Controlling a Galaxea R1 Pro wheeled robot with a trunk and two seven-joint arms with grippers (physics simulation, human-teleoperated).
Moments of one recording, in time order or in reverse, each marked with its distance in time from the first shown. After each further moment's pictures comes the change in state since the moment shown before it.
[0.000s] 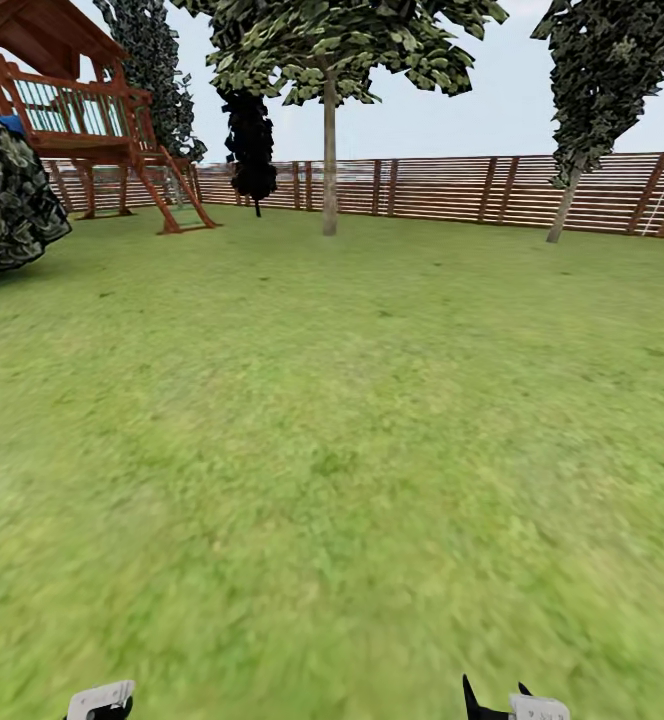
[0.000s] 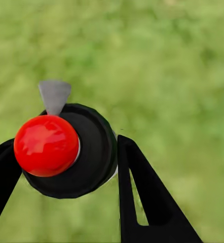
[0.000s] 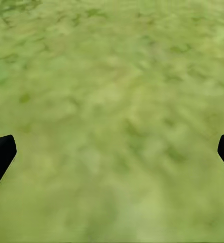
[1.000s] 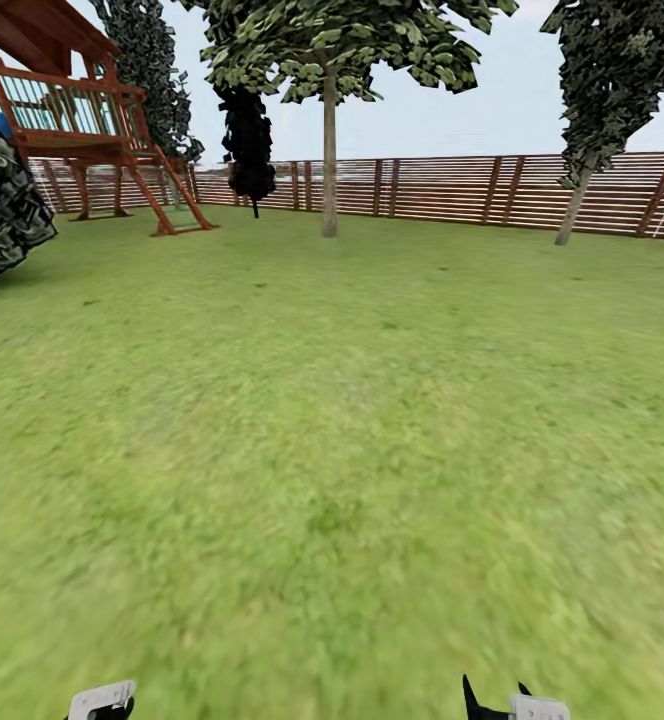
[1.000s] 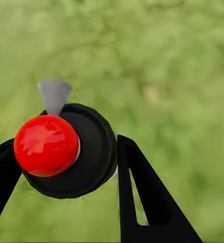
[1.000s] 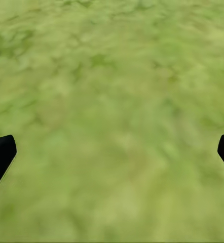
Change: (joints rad) left arm 0.000 -0.003 -0.001 0.000 0.000 0.000 0.000; right arm 0.000 0.000 0.000 0.000 0.000 0.000 0.000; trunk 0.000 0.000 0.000
